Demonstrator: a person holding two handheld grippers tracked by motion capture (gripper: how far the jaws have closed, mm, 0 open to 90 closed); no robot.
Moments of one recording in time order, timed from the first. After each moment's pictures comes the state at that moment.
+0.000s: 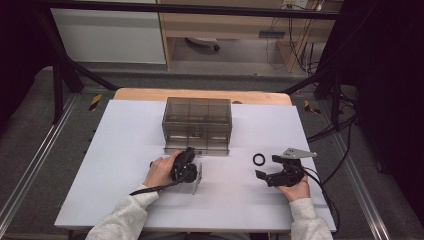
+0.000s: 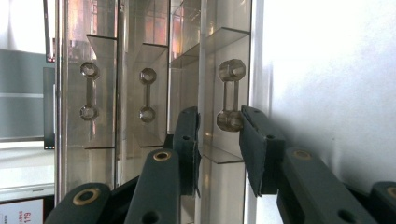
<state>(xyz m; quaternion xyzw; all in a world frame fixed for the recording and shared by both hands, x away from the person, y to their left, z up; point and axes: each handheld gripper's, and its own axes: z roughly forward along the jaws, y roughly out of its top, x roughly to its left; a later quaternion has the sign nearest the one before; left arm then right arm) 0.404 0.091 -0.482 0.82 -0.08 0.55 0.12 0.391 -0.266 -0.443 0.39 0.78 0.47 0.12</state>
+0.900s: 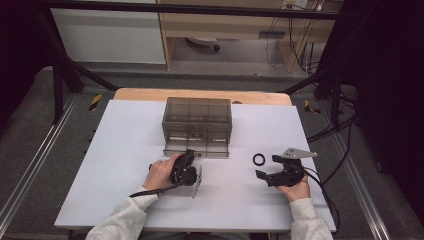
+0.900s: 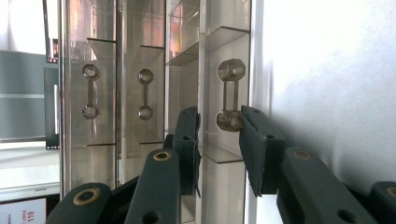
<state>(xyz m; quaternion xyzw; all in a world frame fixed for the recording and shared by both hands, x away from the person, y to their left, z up) 0.395 0.090 -0.482 0.82 -0.09 0.55 0.12 0.391 -0.267 -0.442 0.39 0.78 0.47 0.12</state>
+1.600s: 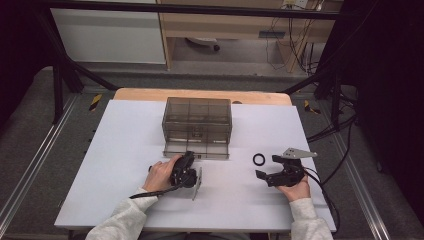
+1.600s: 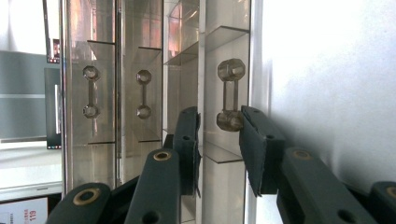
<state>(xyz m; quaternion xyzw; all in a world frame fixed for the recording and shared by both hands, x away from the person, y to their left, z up) 0.389 0.091 -0.482 0.82 -0.09 0.55 0.11 0.391 -0.267 -0.442 0.39 0.78 0.47 0.12</state>
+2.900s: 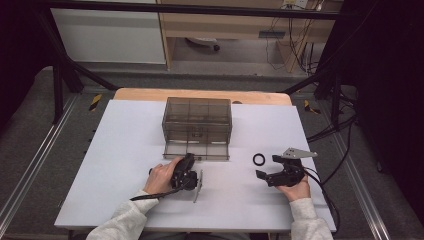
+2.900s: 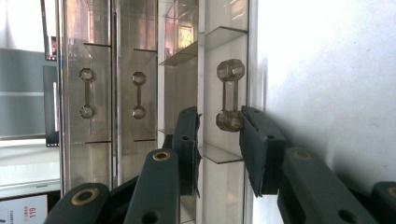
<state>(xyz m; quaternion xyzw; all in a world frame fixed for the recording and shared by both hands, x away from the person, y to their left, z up) 0.382 0.088 -0.483 0.83 -0.08 0.55 0.11 0.391 -0.267 -0.442 0.39 0.78 0.47 0.12</state>
